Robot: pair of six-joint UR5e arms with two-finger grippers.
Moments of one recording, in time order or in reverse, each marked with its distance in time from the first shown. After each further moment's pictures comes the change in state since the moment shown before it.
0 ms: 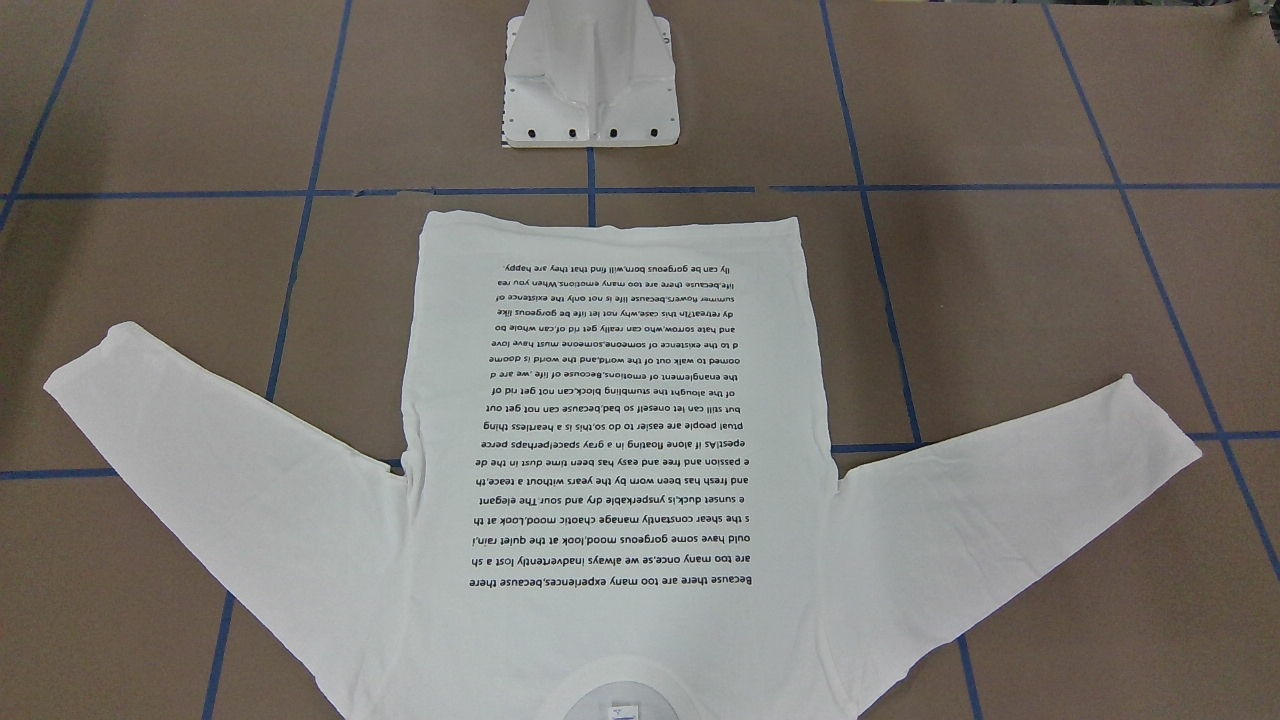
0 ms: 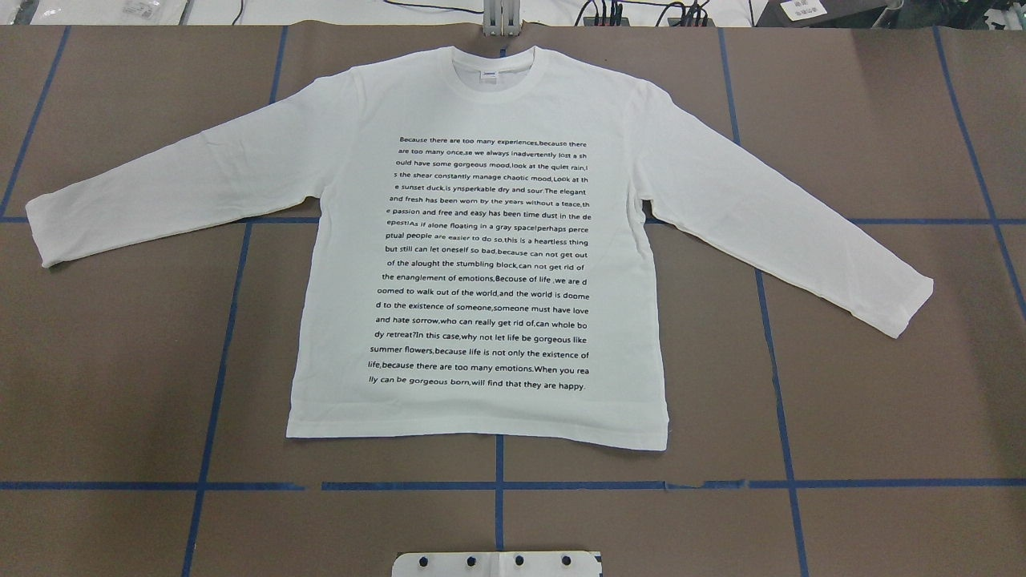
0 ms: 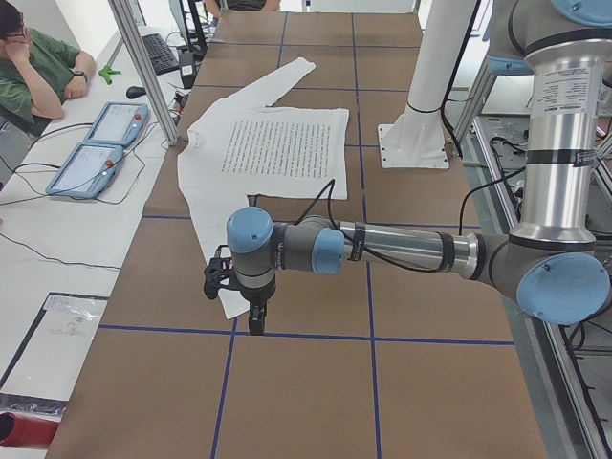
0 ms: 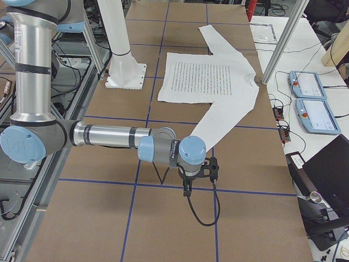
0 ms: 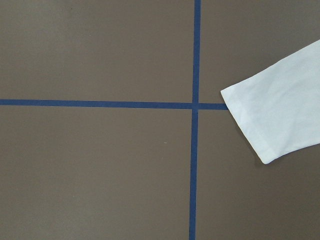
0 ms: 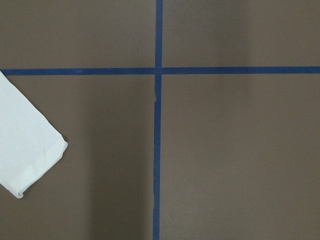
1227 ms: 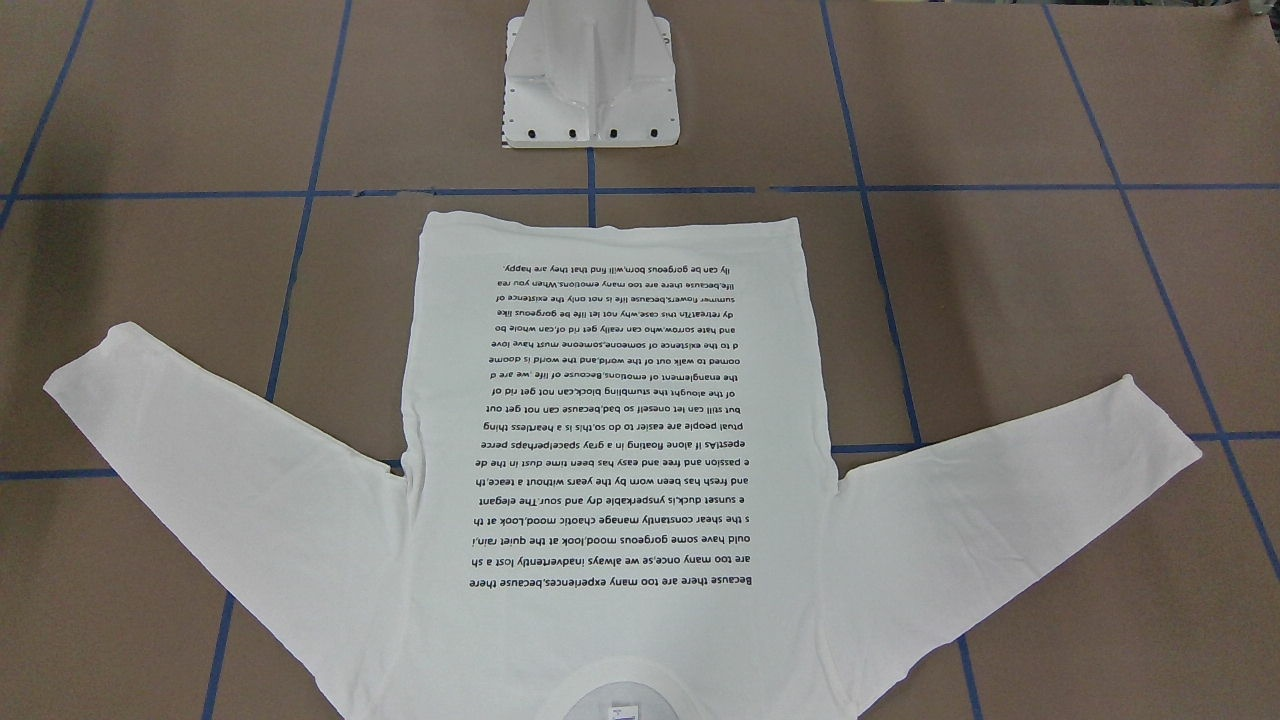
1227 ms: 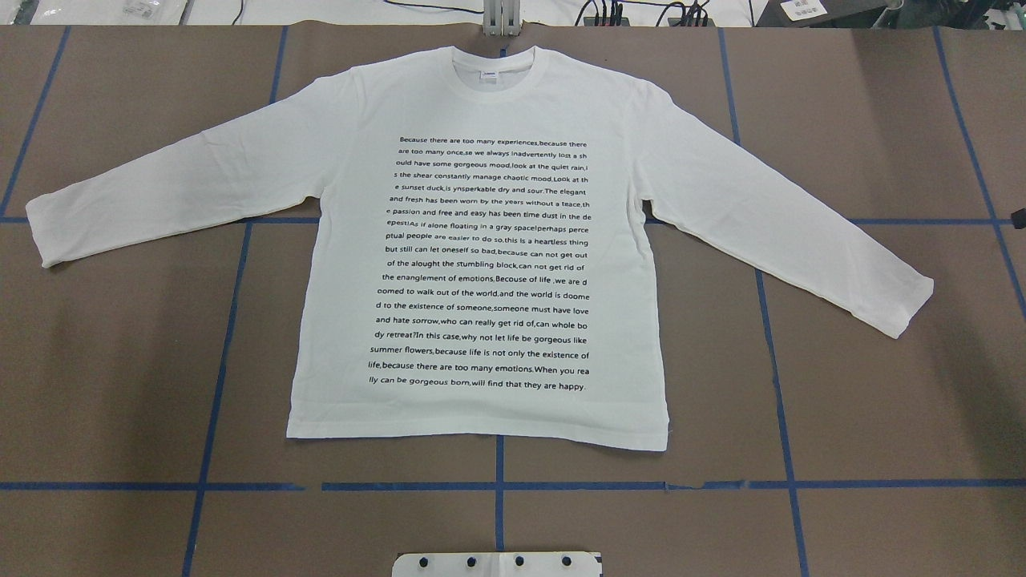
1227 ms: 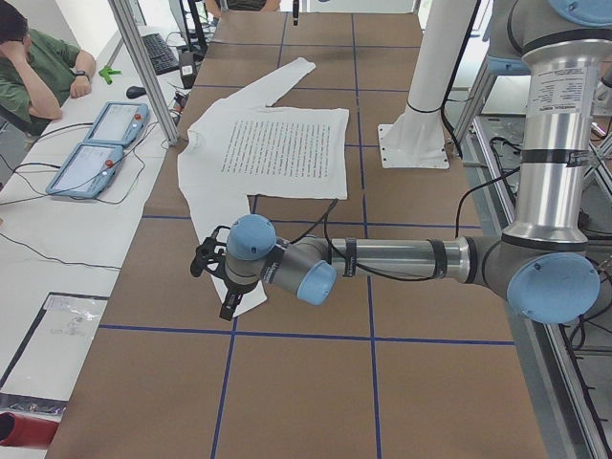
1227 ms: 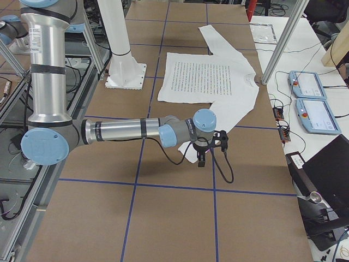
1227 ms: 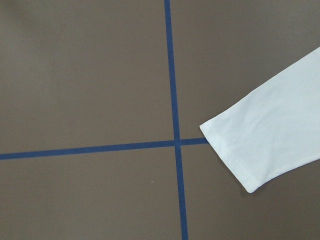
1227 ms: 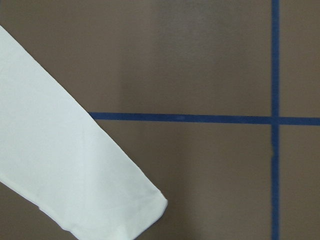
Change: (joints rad) left arm 0.018 -0.030 0.169 -0.536 -0.109 -0.011; right arm -0.308 0.065 0.027 0.340 -0.020 0.510
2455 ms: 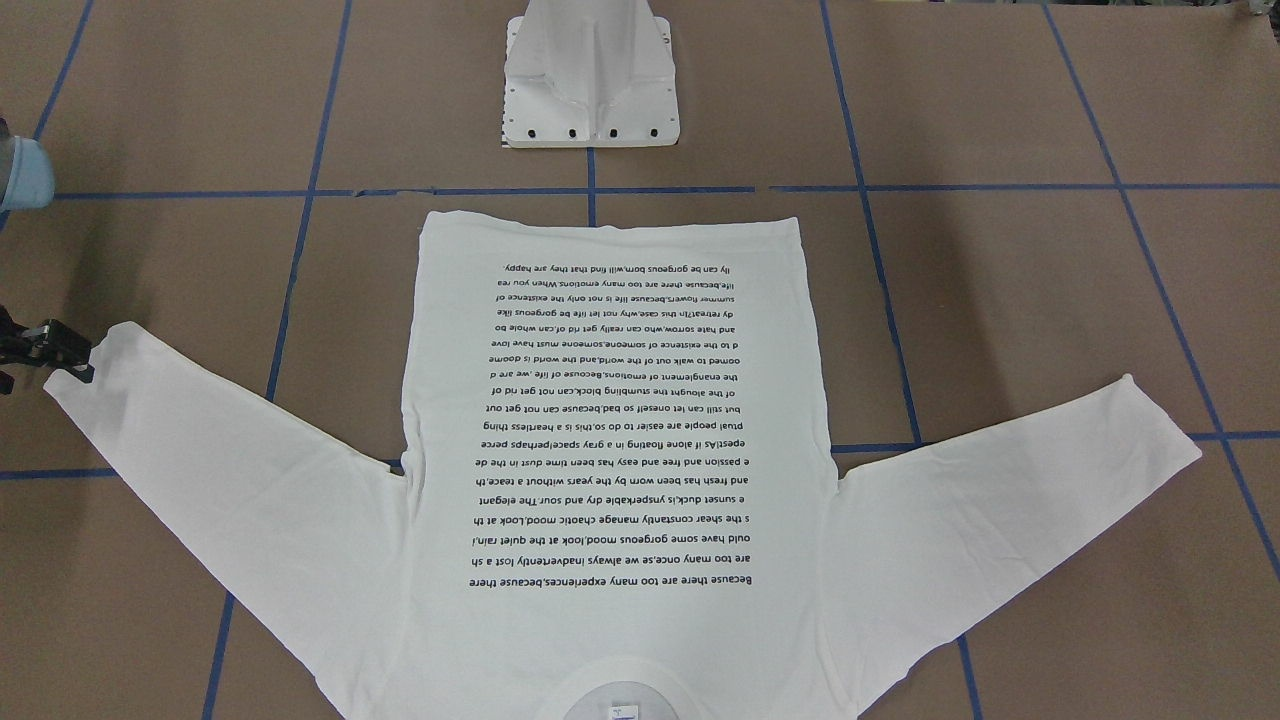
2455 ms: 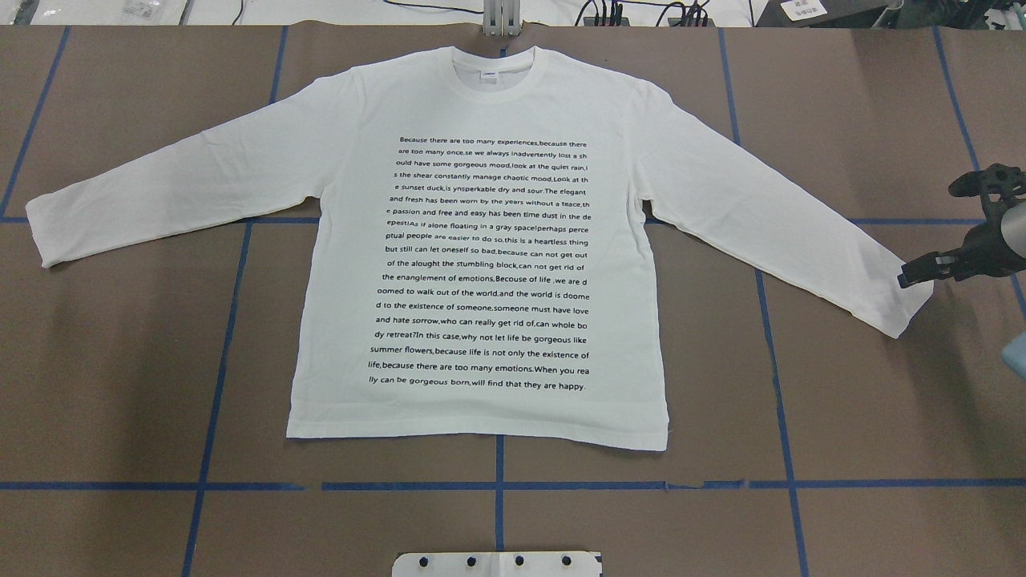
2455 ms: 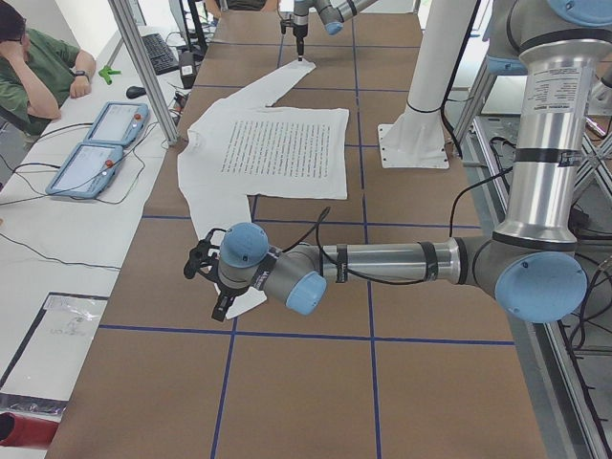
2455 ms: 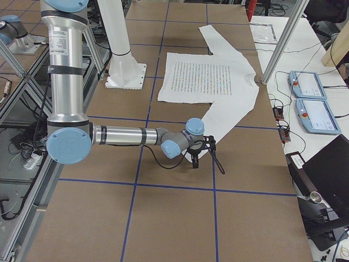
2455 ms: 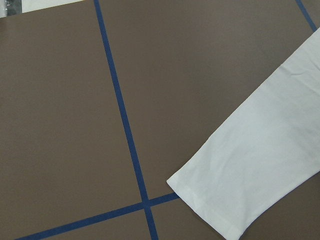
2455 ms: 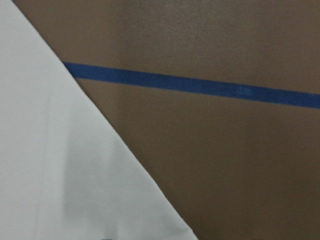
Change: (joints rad) left arm 0.008 -0.034 0.056 -0.063 -0.008 -0.034; right arm -0.267 0.009 -0.217 0.353 -0.205 0.166
